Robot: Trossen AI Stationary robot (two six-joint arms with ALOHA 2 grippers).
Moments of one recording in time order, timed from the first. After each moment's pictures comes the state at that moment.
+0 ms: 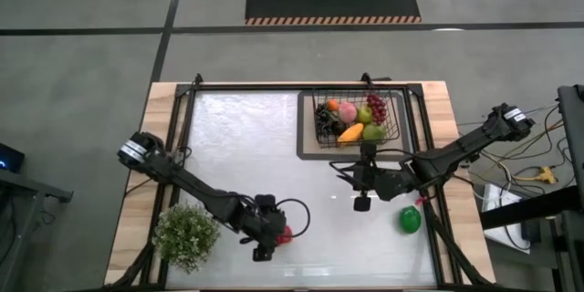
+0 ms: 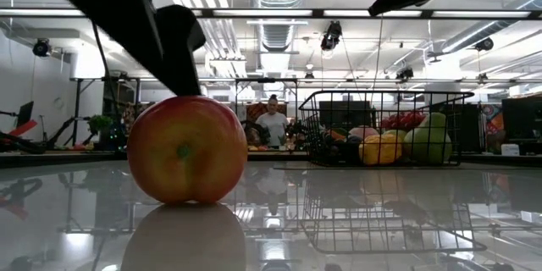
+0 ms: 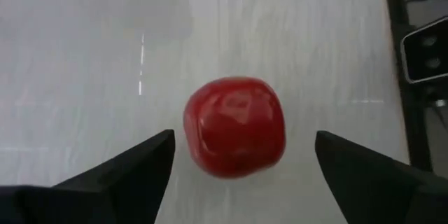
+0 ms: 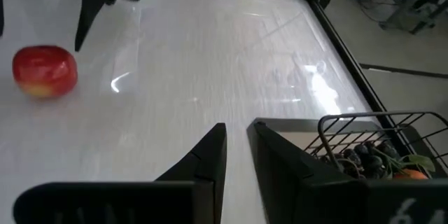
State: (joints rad) left arm -0.53 1.76 1.22 -0.43 -0.15 -0.52; right arm 0.45 1.20 0.85 -0.34 0.61 0.13
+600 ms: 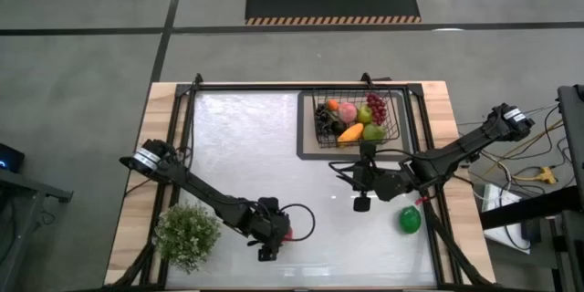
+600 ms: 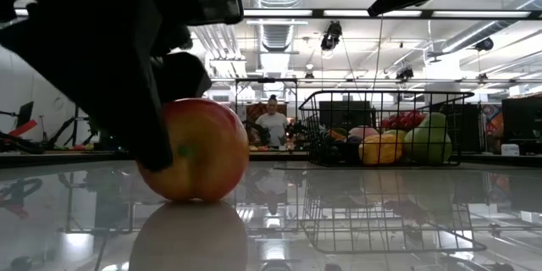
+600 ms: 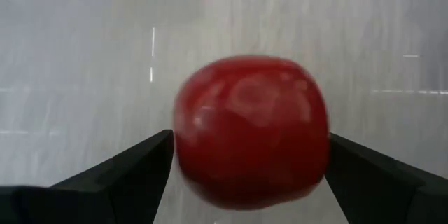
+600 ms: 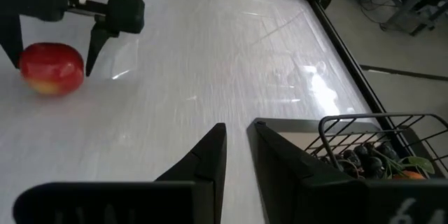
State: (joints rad) left arm -0.52 1.88 1.21 -0.37 -0.16 -0.52; right arm 0.45 1.21 0.85 -0.34 0.61 0.12
